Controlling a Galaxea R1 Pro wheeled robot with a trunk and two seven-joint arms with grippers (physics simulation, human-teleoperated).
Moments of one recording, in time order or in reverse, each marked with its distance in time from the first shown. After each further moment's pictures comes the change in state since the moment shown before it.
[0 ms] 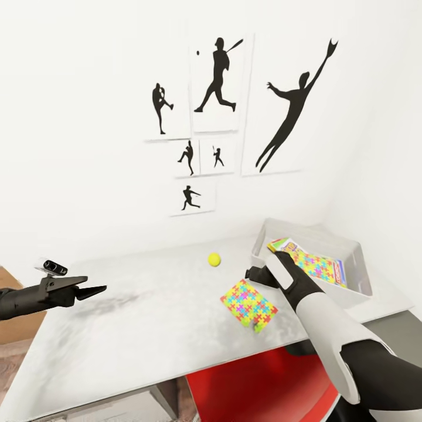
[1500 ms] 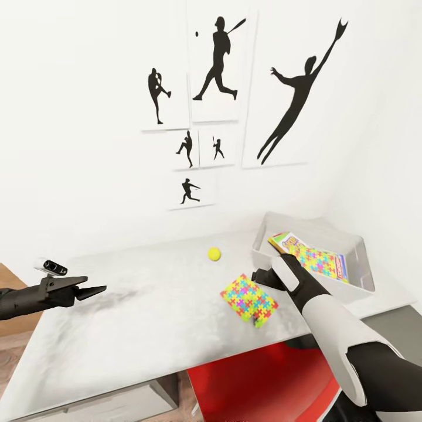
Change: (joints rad) left arm 0.000 0.000 0.000 0.000 -0.002 0.000 0.000; right arm 0.011 -0.036 0.002 0.006 -0.001 -0.002 0.003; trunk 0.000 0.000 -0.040
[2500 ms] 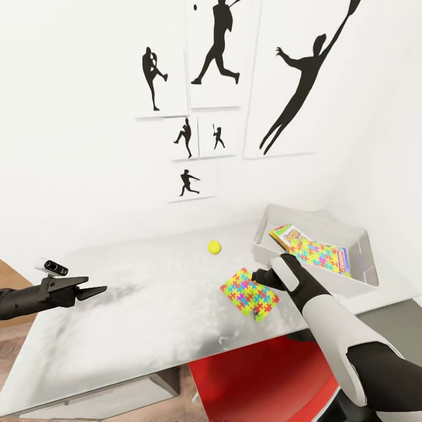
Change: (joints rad) left arm 0.000 -0.003 0.000 0.000 -0.005 -0.001 0.000; right arm 0.000 0.000 0.002 0.000 0.000 -0.002 0.000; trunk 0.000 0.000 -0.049
